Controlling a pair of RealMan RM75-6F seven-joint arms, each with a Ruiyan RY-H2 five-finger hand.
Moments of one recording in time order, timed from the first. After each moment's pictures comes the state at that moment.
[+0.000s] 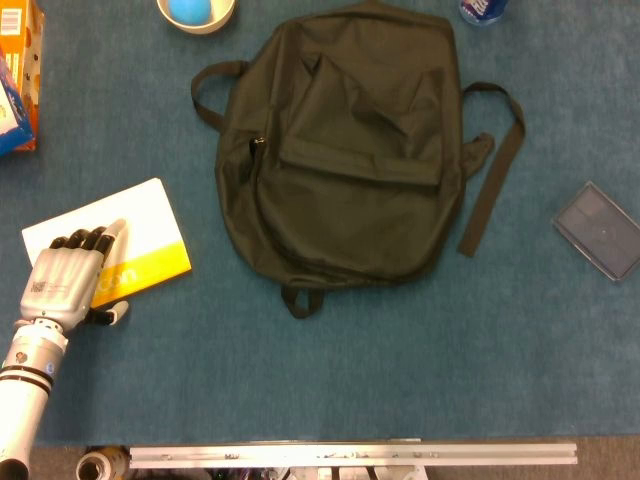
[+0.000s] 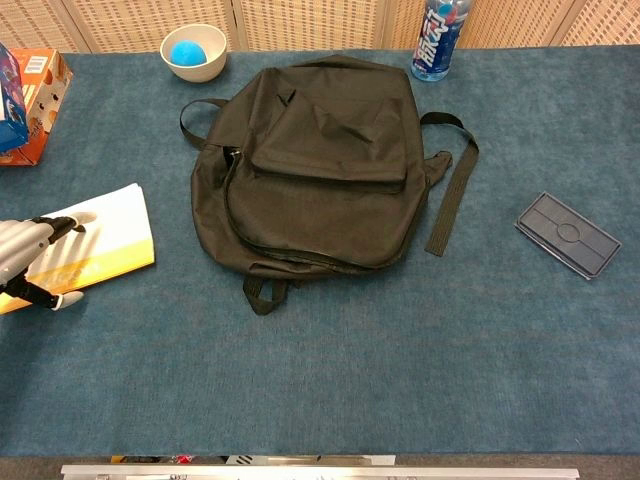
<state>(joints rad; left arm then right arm) -0.29 -1.35 0.01 -1.63 1.12 1.06 0.48 0.09 -1.09 0.09 -1.56 -1.47 1.48 -0.02</state>
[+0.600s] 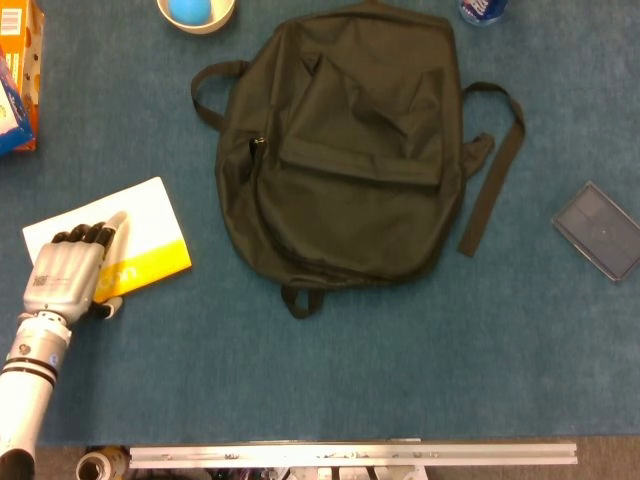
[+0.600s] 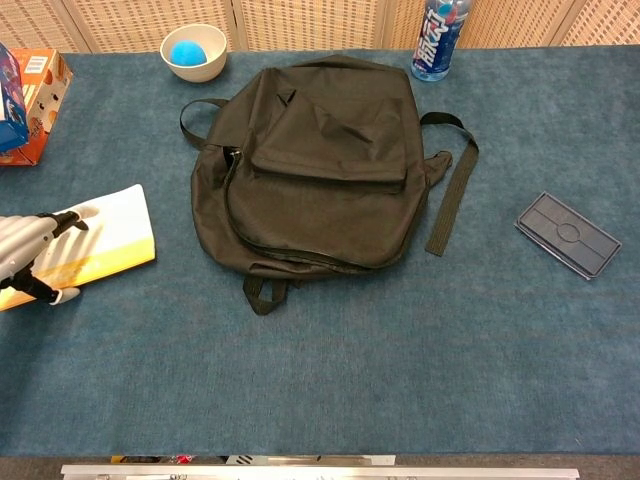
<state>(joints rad) -0.32 -1.37 0.01 -1.61 1.08 1.04 0.44 0.08 -1.09 0.09 -1.56 -1.46 1.48 -0.01</state>
